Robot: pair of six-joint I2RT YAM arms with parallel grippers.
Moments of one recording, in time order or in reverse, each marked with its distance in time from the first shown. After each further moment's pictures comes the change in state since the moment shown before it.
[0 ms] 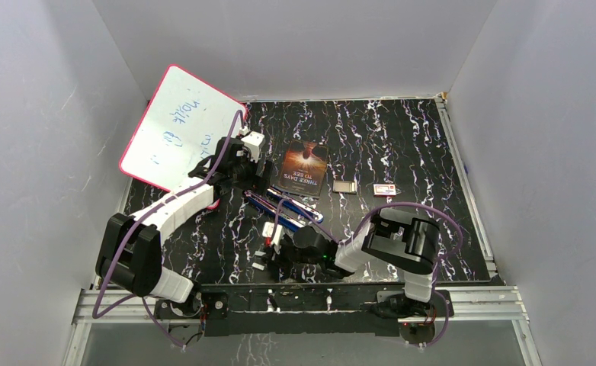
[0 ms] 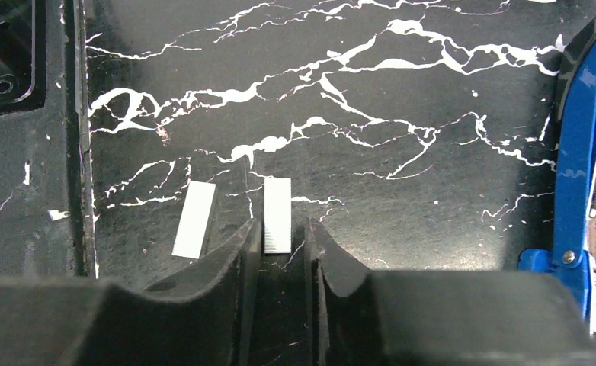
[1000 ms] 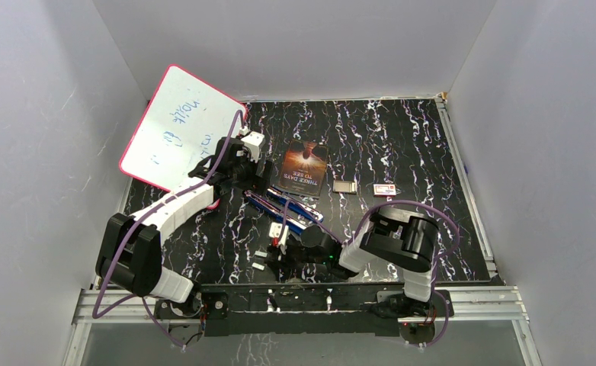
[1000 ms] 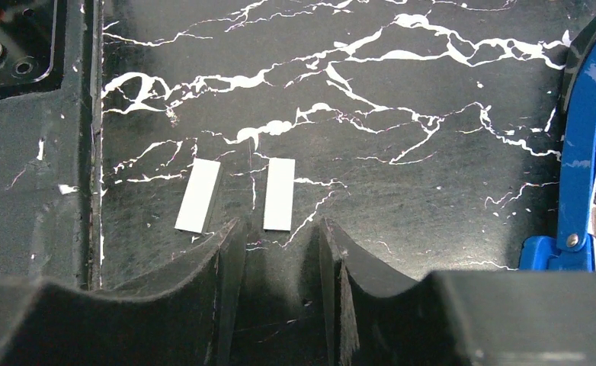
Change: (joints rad) left arm 0.000 0.000 0.000 0.000 0.000 0.000; right arm -0.031 0.017 -0.061 0.101 -0.072 -0.003
